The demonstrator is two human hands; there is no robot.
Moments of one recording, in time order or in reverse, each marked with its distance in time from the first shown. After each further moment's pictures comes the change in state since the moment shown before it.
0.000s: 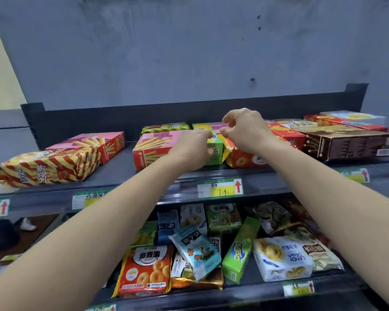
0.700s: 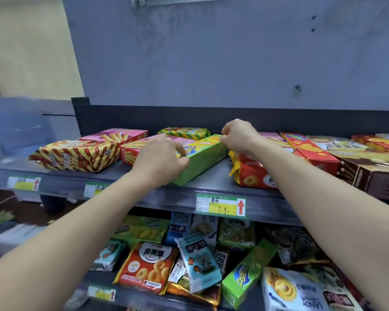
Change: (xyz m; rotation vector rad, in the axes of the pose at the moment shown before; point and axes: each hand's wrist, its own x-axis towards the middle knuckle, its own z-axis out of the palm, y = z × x) left_hand -0.032 -0.020 -0.018 0.128 0.207 -0.356; right_hand 0.070 0.015 0.039 0.029 -0.298 -0.038
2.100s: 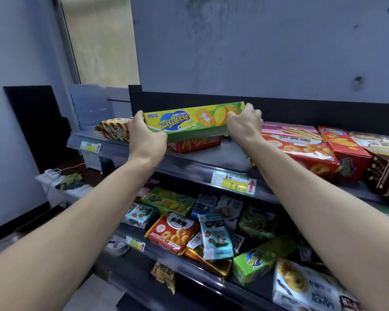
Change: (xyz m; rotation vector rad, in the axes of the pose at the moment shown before) left_hand -0.052 -0.014 -0.018 -0.532 0.529 -0.550; right_hand -0.041 -0.035 0.013 0.486 0.130 0.008
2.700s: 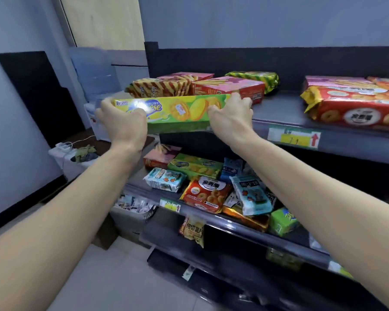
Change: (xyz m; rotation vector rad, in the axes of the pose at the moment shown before) left_hand 0.026 -0.096 -0.107 -0.056 0.178 -0.182; right_hand -0.121 -0.062 0.100 -0.061 -0.124 0.034
